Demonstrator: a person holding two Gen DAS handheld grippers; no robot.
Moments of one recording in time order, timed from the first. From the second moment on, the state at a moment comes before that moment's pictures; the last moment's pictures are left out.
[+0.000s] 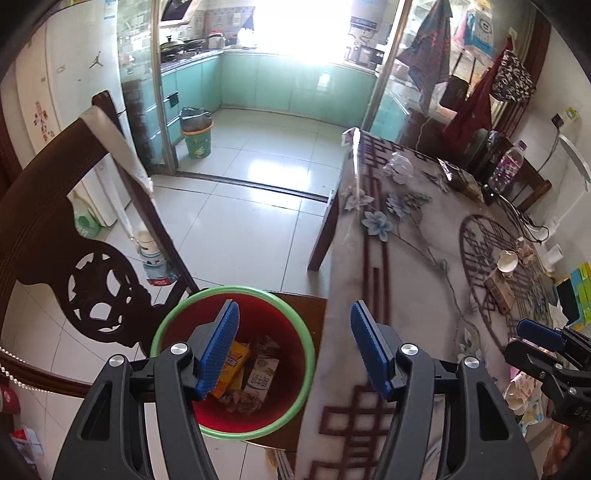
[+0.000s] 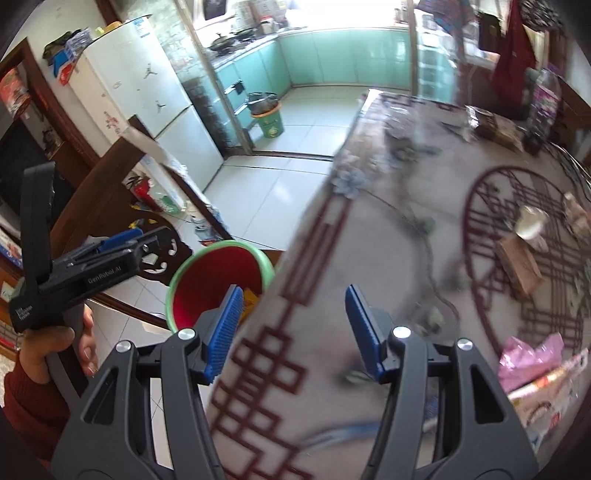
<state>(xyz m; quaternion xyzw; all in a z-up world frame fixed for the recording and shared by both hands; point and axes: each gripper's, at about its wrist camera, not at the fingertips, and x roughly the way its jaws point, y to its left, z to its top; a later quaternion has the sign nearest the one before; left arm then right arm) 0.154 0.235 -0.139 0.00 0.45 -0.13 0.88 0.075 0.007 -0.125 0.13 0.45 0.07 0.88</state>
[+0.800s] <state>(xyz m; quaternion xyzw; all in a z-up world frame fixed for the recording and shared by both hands) 0.012 -0.077 -0.168 0.13 0.47 -0.39 0.78 -0.092 -0.297 -0.211 0.29 0.50 -0.13 0.81</state>
